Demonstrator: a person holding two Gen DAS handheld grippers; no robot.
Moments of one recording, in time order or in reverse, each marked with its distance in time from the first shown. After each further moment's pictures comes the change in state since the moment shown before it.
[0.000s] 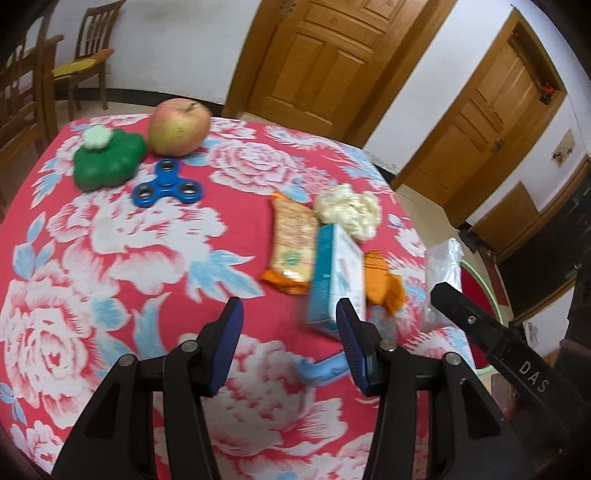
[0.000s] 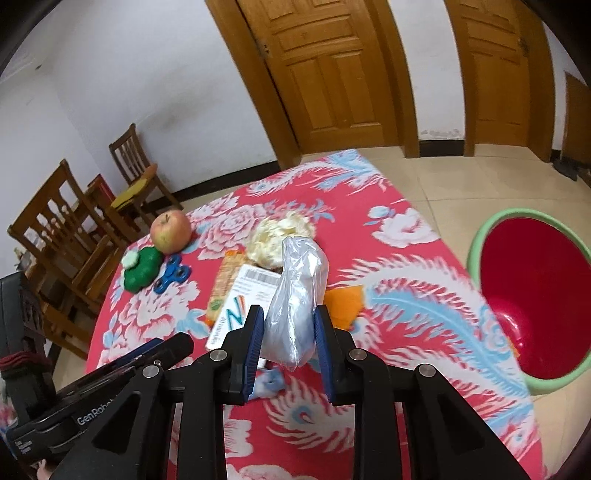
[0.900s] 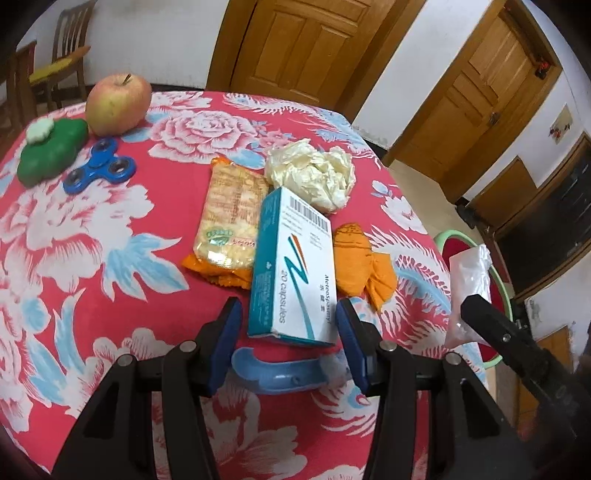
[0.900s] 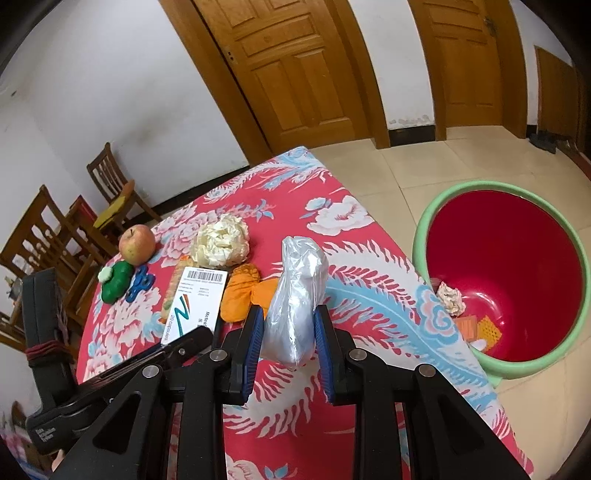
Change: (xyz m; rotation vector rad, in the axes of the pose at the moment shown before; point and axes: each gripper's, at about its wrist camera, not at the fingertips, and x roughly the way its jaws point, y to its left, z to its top) left arm 0.052 -0.034 -0.008 0.057 0.069 0.004; right arm -0.012 -0.052 -0.009 0.094 -0.005 -0.040
